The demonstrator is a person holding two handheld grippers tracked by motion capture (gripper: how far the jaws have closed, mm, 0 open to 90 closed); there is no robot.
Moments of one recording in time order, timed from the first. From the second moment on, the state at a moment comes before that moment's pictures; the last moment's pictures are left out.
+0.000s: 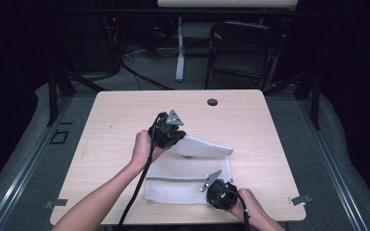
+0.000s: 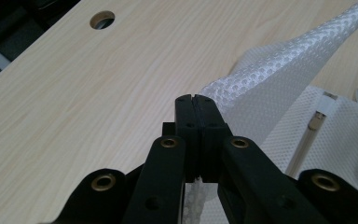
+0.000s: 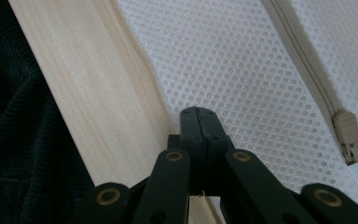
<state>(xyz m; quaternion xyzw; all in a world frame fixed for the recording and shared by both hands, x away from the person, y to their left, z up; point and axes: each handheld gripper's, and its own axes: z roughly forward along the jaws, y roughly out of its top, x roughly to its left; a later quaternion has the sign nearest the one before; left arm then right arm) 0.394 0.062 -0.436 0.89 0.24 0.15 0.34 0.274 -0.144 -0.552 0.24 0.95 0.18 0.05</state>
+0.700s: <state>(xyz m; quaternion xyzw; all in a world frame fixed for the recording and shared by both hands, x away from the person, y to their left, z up) 0.433 0.062 -0.443 0.87 0.29 0.18 0.35 0.271 -0.145 -0.552 0.23 0.95 0.18 0.03</state>
